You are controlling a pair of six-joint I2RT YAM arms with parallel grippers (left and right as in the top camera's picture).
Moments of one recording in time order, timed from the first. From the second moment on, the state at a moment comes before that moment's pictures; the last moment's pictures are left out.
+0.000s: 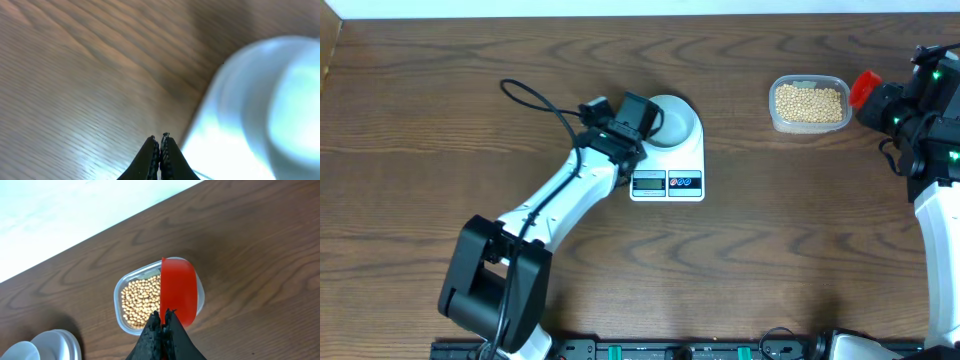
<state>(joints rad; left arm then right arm) -0.49 1.77 1.20 -0.61 -0.34 -0.88 -0.21 1.37 1.18 -0.46 -0.14 0.28</state>
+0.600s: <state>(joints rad) -0.71 1.77 1.20 -0.62 -0.31 -0.62 -0.21 1.37 1.18 -0.51 -0.19 0.28</state>
